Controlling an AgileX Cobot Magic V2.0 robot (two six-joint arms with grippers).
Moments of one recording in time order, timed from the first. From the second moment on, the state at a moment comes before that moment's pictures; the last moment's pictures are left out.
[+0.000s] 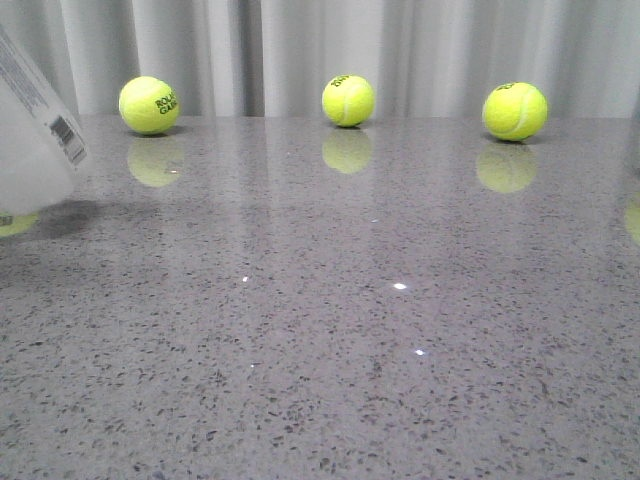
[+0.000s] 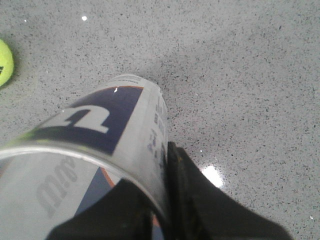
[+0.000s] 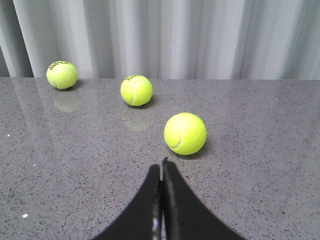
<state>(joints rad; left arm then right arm) -0.24 1.21 -1.36 -0.19 1.27 0.29 0.04 0.22 -0.41 -0.14 0.38 0.15</state>
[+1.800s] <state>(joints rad) -0.24 1.35 -1.65 -0.20 1.26 0.25 0.04 0.22 -0.41 -0.14 0.38 0.15</state>
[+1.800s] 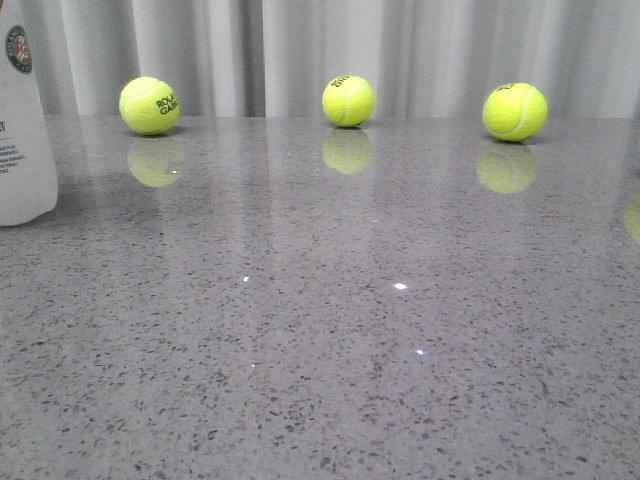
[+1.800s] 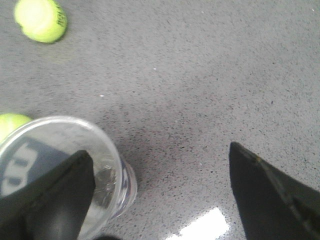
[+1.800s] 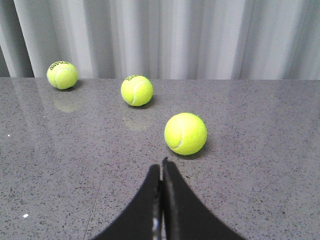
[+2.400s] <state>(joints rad) -0.24 0.76 -1.12 -0.06 0.85 0.10 0.04 0.22 -0.41 -0.14 0.38 0.15</state>
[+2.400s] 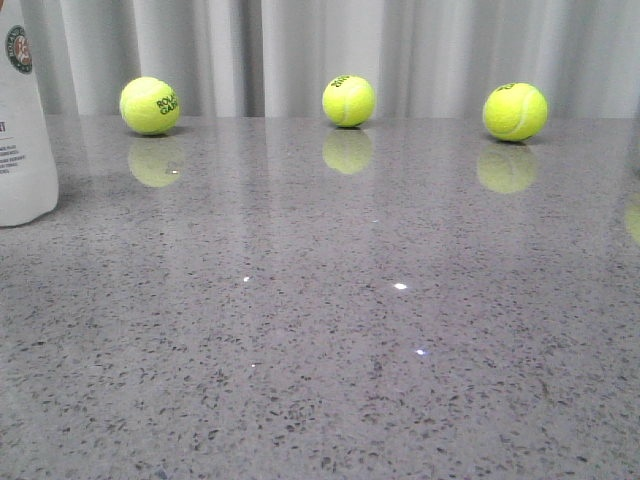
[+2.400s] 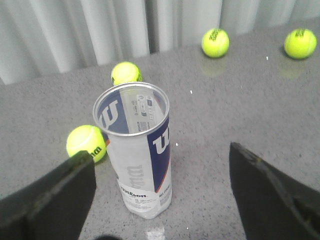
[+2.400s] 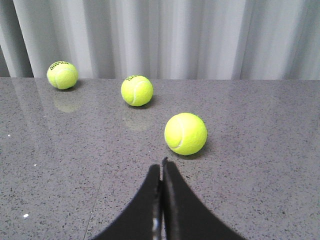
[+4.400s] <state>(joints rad) -0.10 0.07 -0.17 -0.02 0.19 0.10 0.04 0.22 -0.41 -0.14 0.38 0.15</state>
